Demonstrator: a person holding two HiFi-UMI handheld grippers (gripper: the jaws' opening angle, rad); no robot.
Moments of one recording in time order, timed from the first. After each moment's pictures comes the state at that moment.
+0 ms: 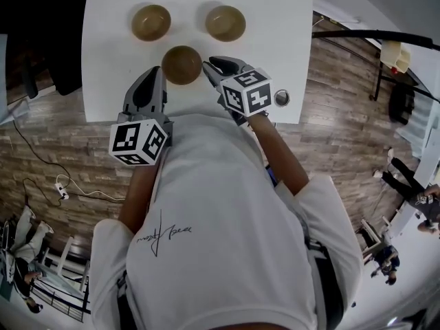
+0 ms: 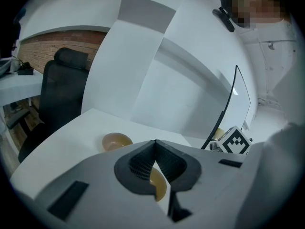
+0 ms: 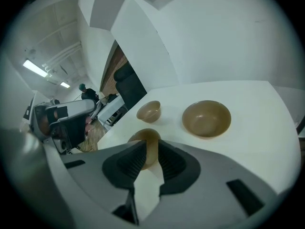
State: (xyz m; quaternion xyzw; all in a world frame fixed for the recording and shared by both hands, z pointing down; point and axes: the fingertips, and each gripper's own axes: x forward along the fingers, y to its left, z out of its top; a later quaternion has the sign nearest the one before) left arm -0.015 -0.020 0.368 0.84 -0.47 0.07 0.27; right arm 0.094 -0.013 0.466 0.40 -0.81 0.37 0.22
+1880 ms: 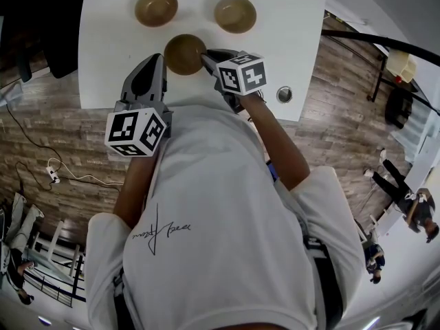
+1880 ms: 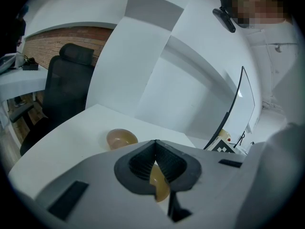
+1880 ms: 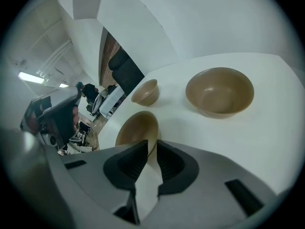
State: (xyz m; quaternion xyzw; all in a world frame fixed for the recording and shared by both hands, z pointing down) left arm -0.025 -0.028 0.380 0.82 -0.49 0.07 0.29; right arm 0.074 -0.013 0.521 0.35 -0.78 0.45 0.26
